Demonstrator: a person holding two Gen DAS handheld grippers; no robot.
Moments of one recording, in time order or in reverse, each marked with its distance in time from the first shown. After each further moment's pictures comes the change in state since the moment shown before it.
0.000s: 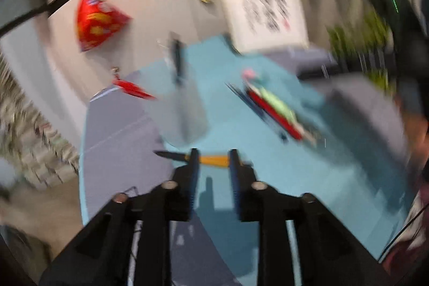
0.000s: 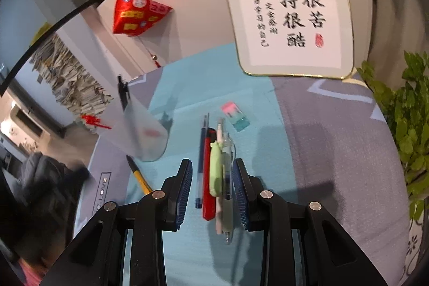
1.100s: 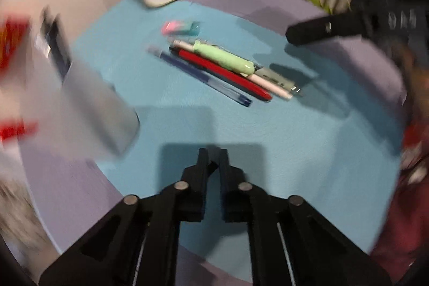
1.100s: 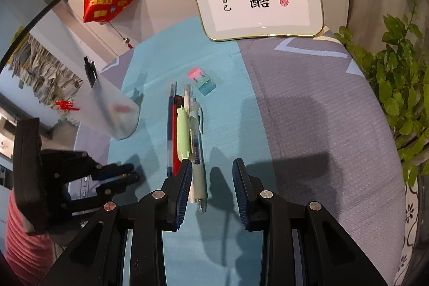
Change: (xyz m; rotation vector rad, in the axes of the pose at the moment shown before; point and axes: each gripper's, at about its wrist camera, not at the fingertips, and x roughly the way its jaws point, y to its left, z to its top) left arm 0.059 -0.007 0.009 0.201 0.253 -0.364; right arm -0.002 -0.022 -0.016 0.094 0.114 -0.085
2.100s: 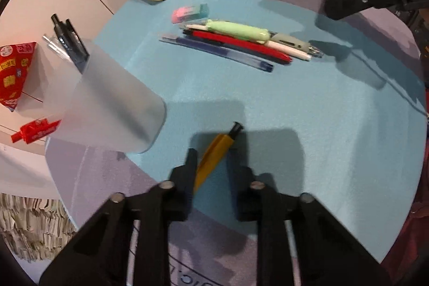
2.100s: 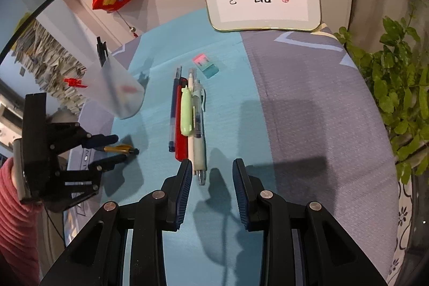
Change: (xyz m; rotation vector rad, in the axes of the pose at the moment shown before) left arm 0.012 0.008 -0.007 0.230 0.061 0.167; right arm -0.012 0.003 -0.021 -0.047 0.033 -0.010
